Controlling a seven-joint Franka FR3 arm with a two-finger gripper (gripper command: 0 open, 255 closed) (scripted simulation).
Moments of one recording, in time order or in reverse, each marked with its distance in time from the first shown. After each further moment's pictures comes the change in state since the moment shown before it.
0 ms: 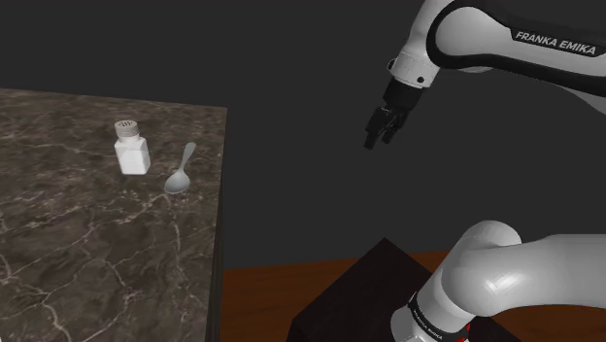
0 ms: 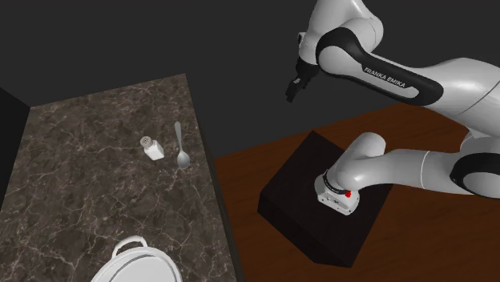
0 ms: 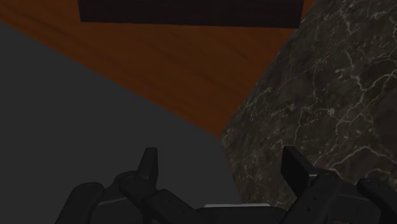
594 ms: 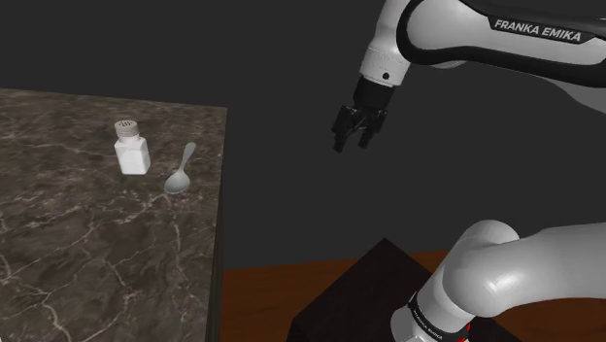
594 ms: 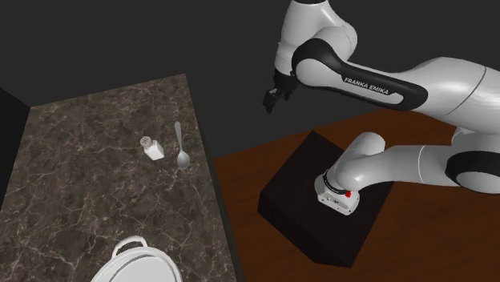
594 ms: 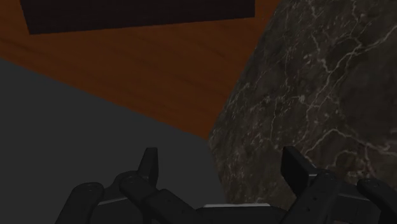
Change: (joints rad) arm 0.024 0.100 0.152 0.062 0.116 0.018 0.239
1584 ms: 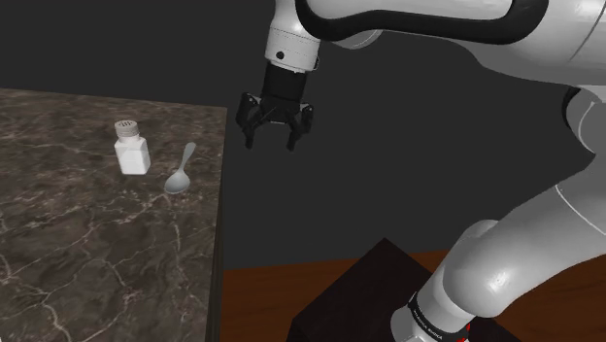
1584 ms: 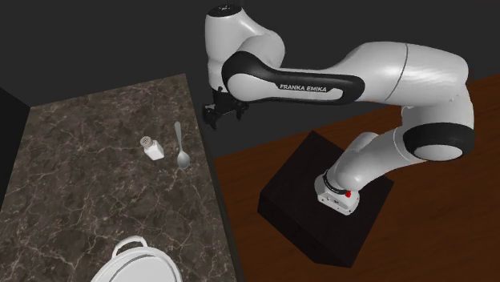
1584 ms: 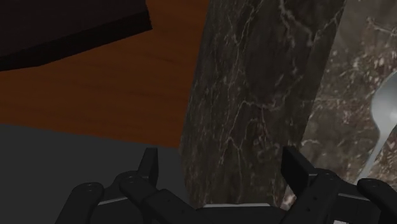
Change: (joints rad) arm 0.011 0.421 0.287 0.372 0.099 0.054 0.520
